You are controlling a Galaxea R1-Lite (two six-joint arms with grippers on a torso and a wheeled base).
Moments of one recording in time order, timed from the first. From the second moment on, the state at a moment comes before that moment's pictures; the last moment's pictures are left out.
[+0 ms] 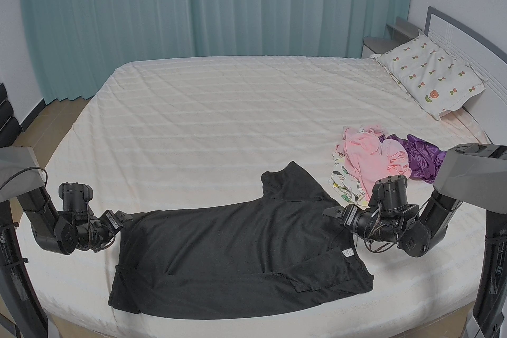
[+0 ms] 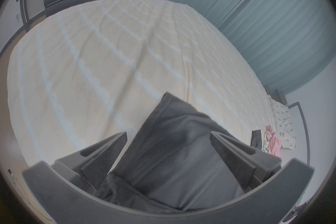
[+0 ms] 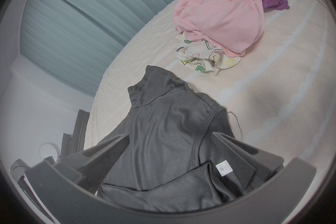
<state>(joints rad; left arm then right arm) 0.13 2.16 -0.57 -0.82 -0.11 -0.67 0.34 2.27 -0.71 -0.93 0.09 0.77</state>
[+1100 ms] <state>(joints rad) 0.13 2.38 -0.83 -0.84 -0.10 -0.69 0.35 2.28 -0.83 -0.81 0.07 0.71</state>
